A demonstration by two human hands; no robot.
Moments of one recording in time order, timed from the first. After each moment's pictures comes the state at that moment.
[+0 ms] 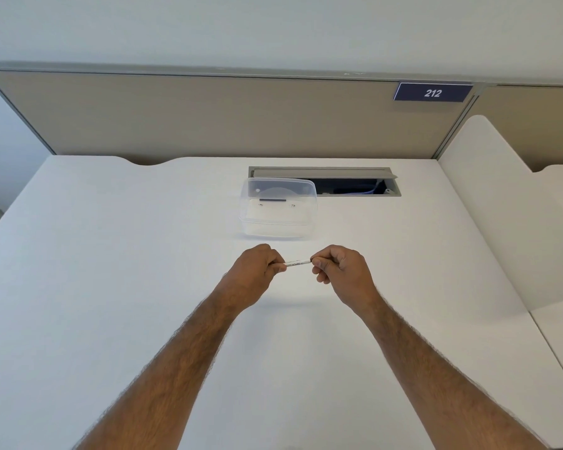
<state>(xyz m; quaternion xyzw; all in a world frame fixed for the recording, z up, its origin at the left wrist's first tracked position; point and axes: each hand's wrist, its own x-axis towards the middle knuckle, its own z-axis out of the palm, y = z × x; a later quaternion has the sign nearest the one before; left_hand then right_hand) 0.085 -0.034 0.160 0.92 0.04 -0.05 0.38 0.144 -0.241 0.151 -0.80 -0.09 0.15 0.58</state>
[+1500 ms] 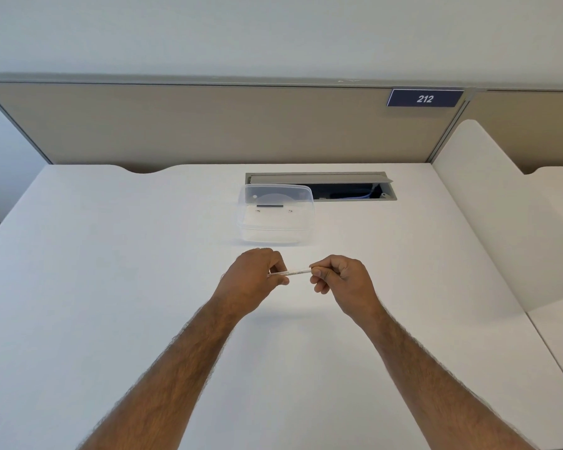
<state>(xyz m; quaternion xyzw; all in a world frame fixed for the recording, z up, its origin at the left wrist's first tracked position) 0.083 -0.037 0.177 0.94 0.05 -0.04 0.32 0.136 -0.246 0.151 -0.78 -0.09 0.14 0.61</state>
